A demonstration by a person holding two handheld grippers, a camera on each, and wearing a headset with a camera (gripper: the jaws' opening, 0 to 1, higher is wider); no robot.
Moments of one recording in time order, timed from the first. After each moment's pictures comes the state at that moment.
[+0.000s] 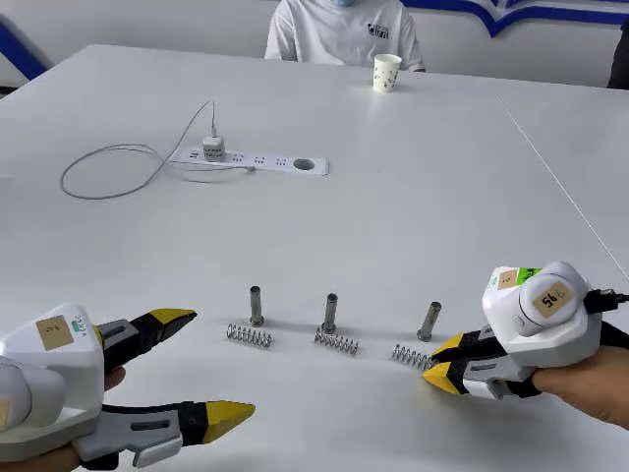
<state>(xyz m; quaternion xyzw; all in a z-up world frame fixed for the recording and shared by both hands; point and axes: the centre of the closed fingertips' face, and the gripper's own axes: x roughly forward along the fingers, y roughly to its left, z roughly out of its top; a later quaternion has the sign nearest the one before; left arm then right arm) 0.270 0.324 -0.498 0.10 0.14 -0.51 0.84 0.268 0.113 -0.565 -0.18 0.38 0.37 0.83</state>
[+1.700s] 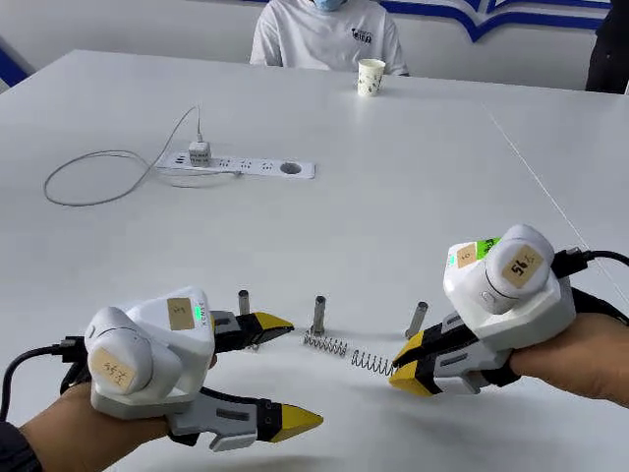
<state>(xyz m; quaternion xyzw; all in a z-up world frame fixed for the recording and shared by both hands) 0.245 0.231 -0.505 0.18 0.12 -0.64 0.73 0.240 0.167 -0.522 -0.20 0.39 0.44 0.78</state>
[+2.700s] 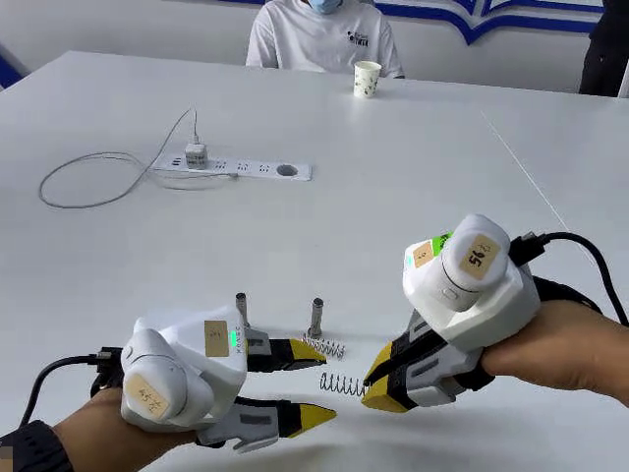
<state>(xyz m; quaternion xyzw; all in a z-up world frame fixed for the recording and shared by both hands) 0.231 0.215 -0.510 0.23 0.08 -0.67 0.70 0.221 0.201 -0.513 -0.21 0.42 0.49 0.74</state>
